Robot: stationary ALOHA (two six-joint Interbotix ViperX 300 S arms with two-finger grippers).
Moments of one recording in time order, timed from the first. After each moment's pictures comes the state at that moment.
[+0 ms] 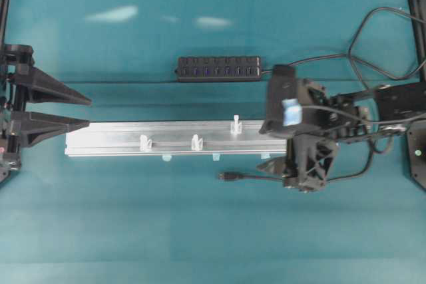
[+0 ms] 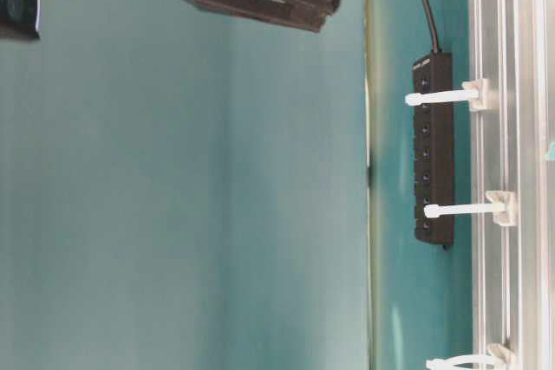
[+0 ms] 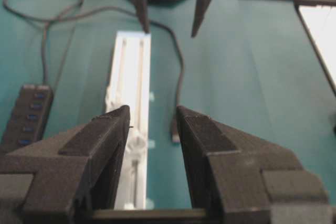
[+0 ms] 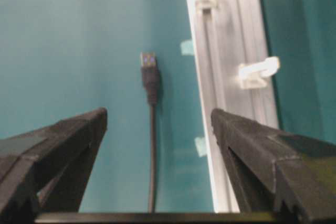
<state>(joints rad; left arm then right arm) 0.00 -0.92 1.03 0.01 0.09 -0.06 0.06 -0.23 0.61 0.02 0.53 0.17</state>
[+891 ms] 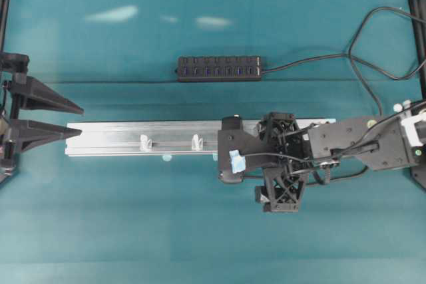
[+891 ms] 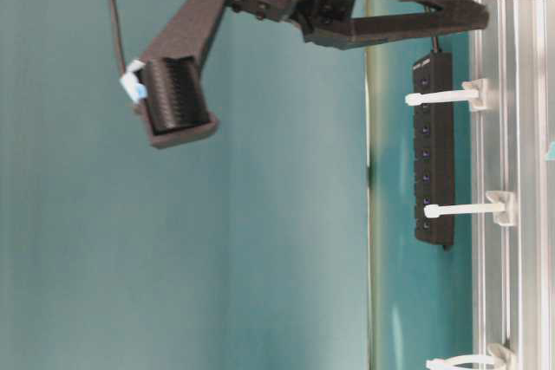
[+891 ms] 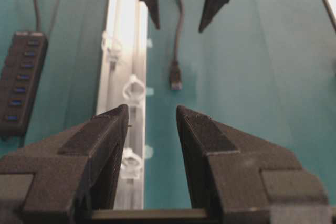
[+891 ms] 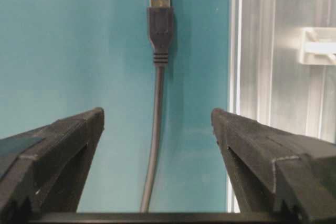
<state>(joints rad) -0.01 -0.96 1.05 0.01 0.22 -0.06 0.13 0.06 0.52 -0.05 0.64 0.17</state>
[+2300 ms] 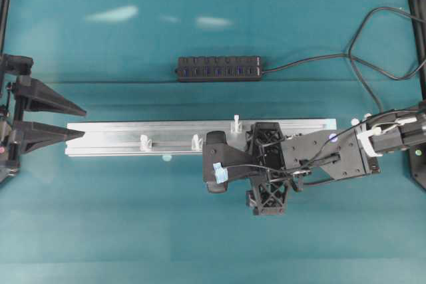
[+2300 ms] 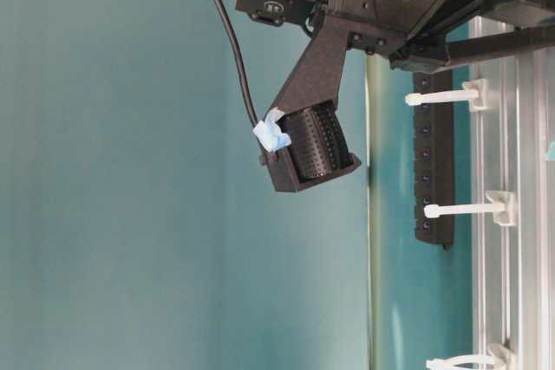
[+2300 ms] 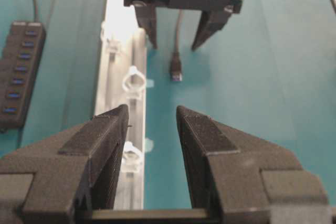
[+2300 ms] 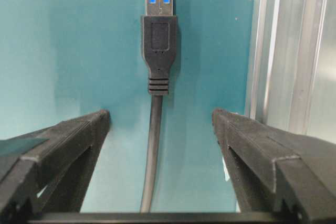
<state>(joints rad) -0.01 -0.94 1.06 0.01 0.22 -0.06 0.13 0.22 0.48 -0.06 0.61 0.15</state>
